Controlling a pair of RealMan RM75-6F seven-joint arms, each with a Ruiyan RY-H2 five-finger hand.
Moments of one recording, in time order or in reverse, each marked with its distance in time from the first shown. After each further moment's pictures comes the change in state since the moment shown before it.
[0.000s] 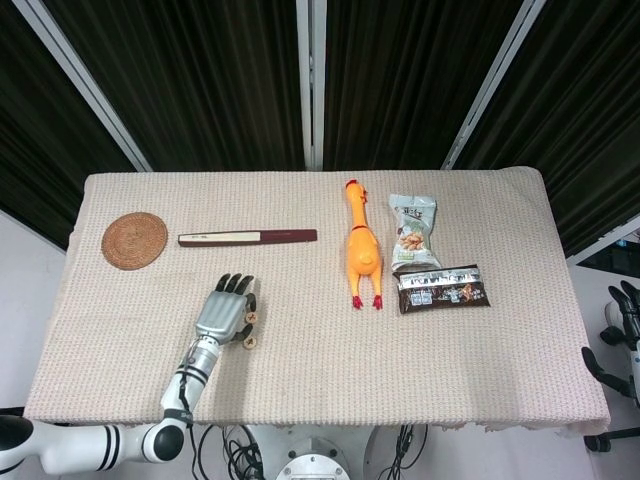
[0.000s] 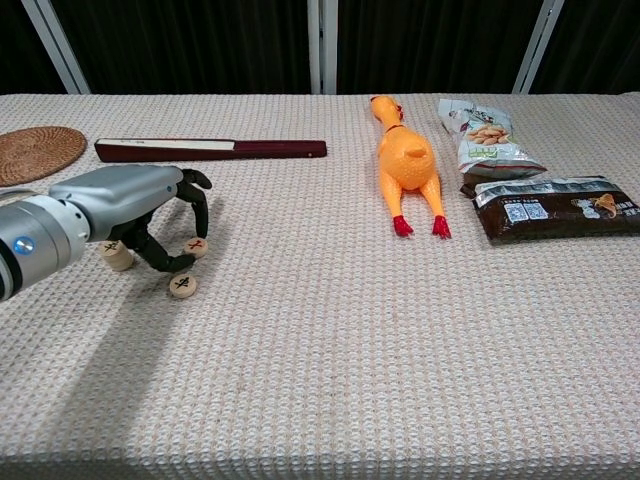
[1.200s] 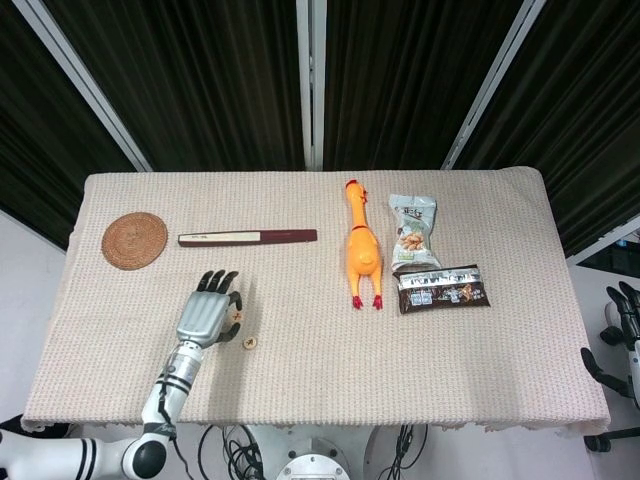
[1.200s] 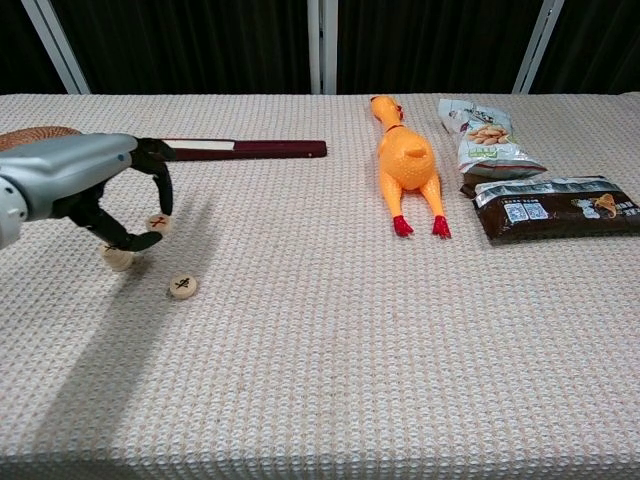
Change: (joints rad) left arm 0.062 0.117 0.030 -0.183 0.045 0.132 -0.008; right arm 0.001 0.001 -0.004 -0.002 -0.003 -0.005 -0.013
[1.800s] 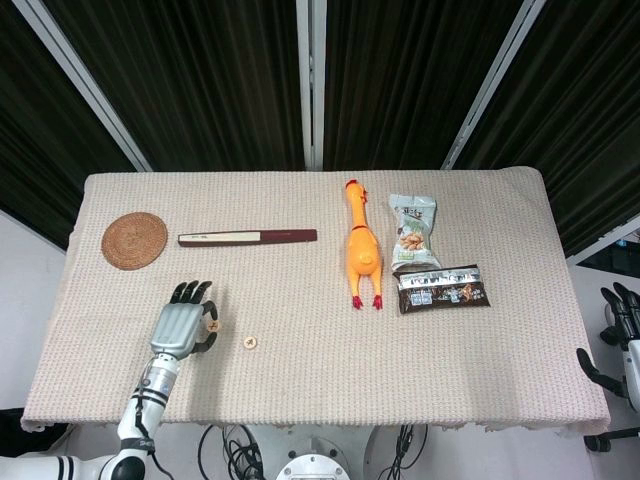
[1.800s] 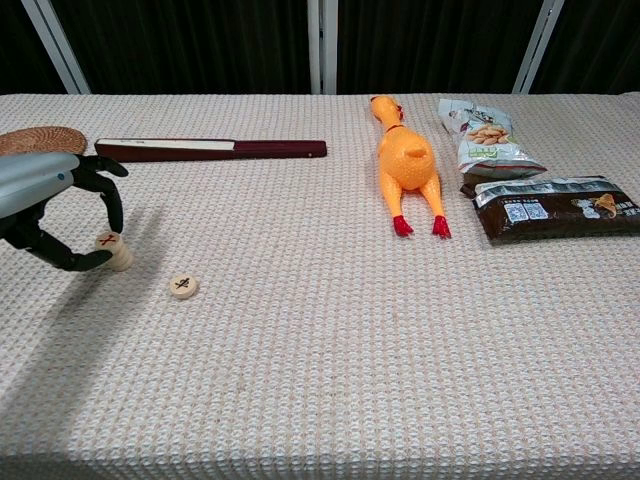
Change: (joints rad) left arm 0.085 0.053 0.055 -0.005 0.050 0.031 -0.073; right arm 0.003 -0.010 -0.001 -0.004 0.004 -0.007 -0.028
